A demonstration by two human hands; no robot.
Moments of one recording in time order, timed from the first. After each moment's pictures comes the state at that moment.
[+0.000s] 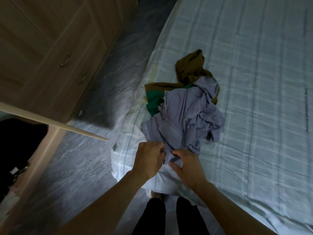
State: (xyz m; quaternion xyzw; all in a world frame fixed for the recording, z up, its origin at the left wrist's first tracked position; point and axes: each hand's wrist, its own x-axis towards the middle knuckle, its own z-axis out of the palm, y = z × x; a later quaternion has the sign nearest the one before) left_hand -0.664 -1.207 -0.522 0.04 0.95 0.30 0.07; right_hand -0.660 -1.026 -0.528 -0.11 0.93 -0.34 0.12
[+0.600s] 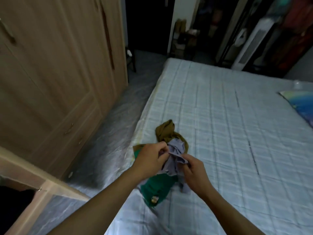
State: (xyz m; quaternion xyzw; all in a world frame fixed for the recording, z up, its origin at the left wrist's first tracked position) left_hand -0.760 -1.179 -0.272 0.15 0.88 0.45 0.03; right_hand -0.729 -0.992 -0.289 -0.06 0.87 -0.49 0.00
